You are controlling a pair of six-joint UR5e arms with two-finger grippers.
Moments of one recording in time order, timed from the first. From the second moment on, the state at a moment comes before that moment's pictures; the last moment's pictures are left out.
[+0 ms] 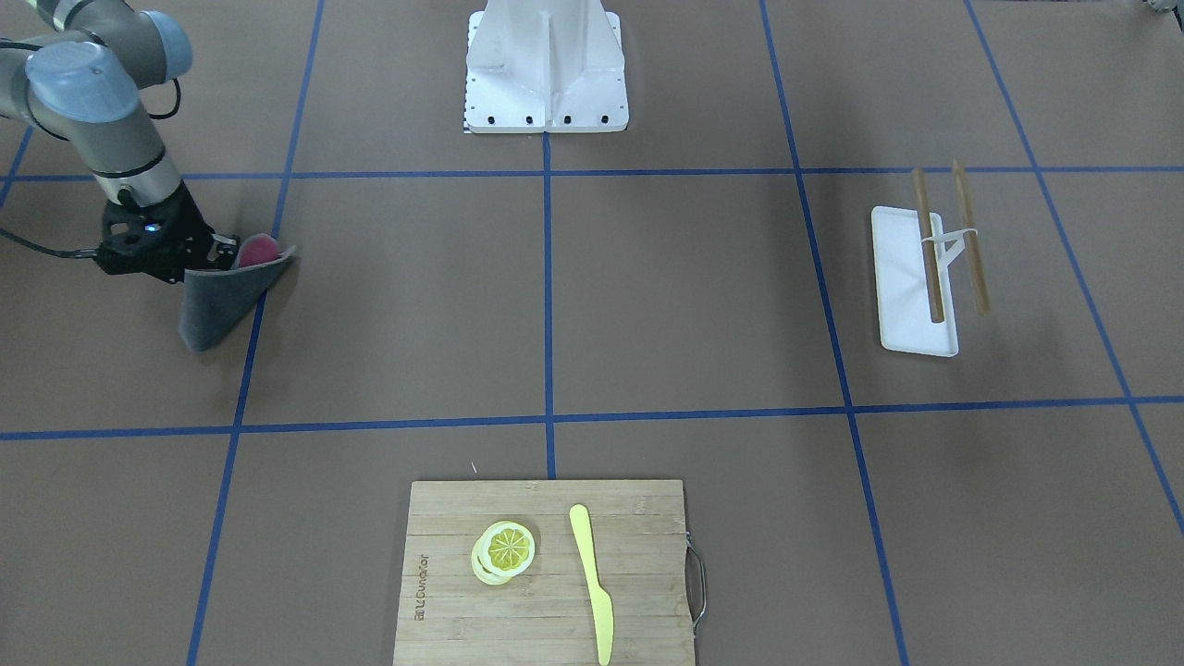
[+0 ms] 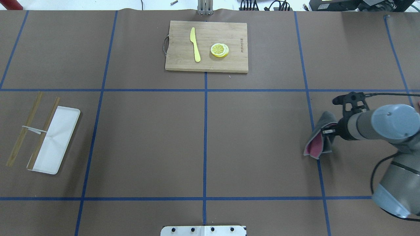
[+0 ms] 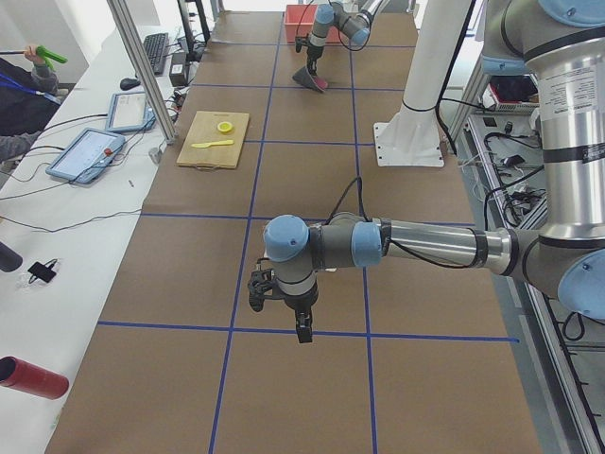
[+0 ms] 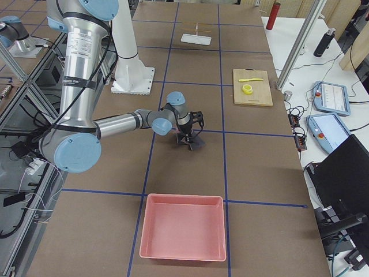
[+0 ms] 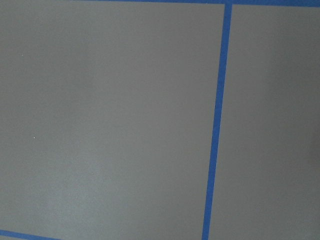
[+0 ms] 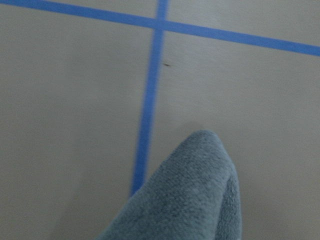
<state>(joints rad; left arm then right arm) -1.54 -1.38 -1.84 -1.37 -2.26 -0.02 0.62 -1.57 1.88 -1.13 1.77 1.00</state>
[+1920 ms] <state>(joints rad) -1.54 -1.36 -1.85 -1.50 -2.30 -0.01 1.13 -1.38 1.88 -1.55 2.14 0.42</state>
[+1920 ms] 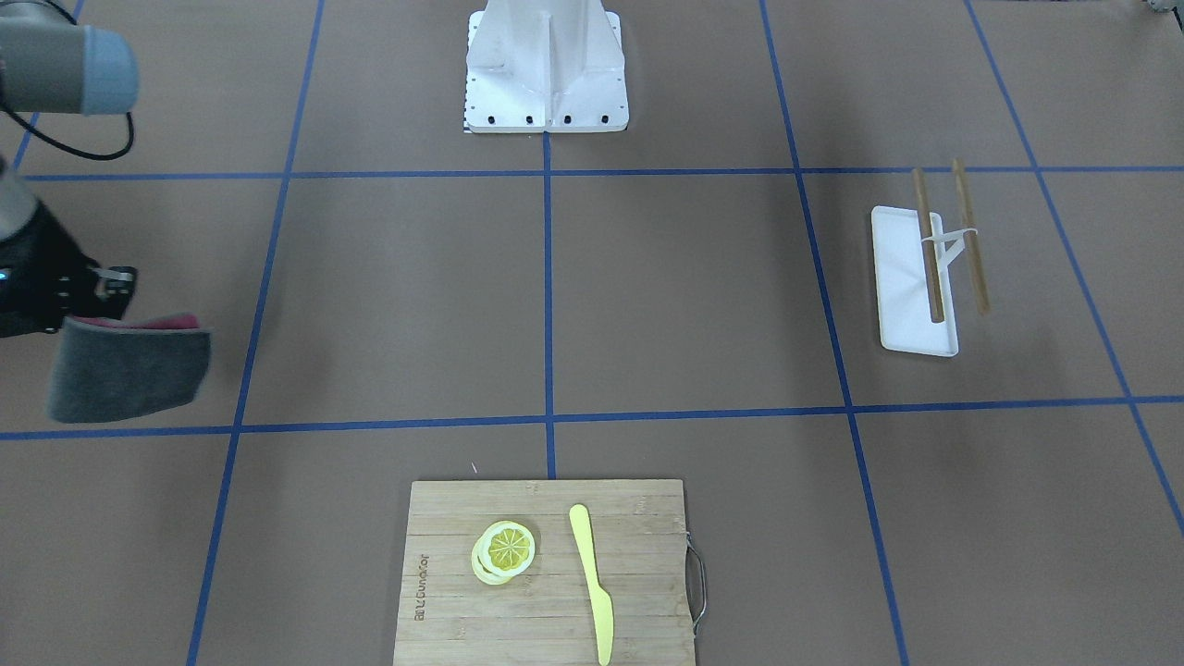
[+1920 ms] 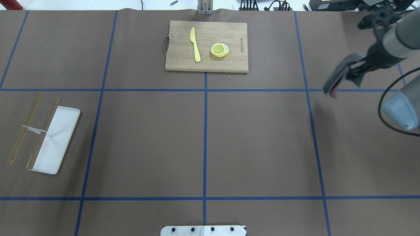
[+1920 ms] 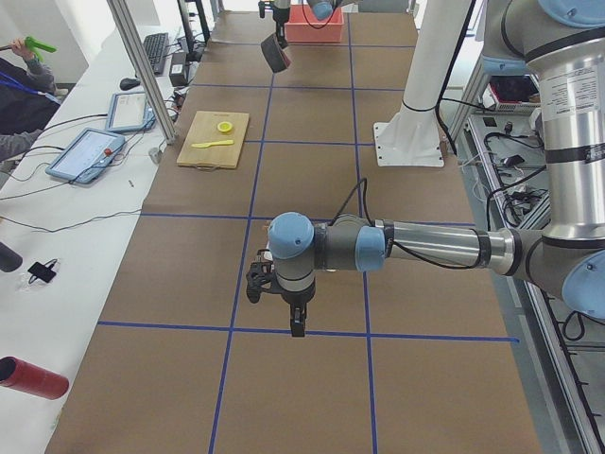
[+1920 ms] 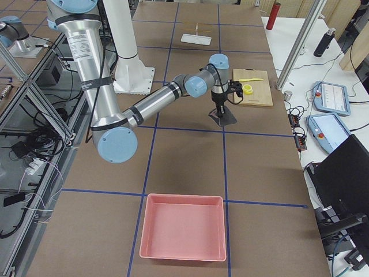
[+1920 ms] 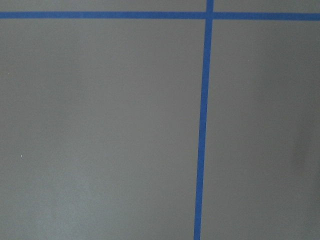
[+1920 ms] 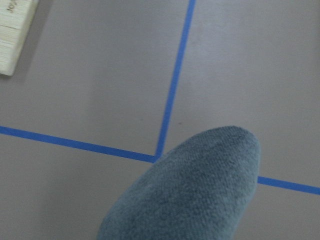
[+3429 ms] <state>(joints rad) -1.54 -1.36 -1.86 -1.51 -2.38 0.14 1.87 -2.00 1.87 -1.55 2.22 -0.55</state>
